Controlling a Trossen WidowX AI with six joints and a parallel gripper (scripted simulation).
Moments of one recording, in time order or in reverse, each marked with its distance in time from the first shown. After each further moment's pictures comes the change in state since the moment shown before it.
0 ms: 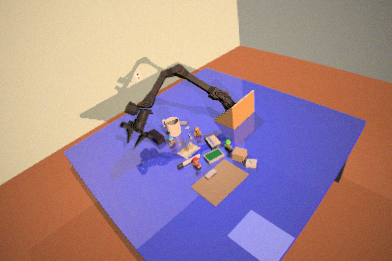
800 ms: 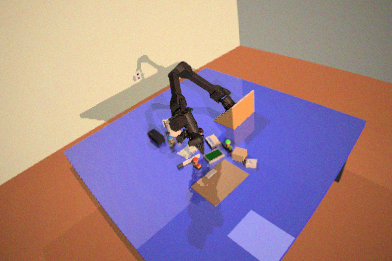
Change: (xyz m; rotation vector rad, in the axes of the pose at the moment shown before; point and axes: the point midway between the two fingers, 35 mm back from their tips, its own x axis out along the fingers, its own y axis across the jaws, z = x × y) arm -0.072 -0.188 -0.348 -0.781 0.503 -0.711
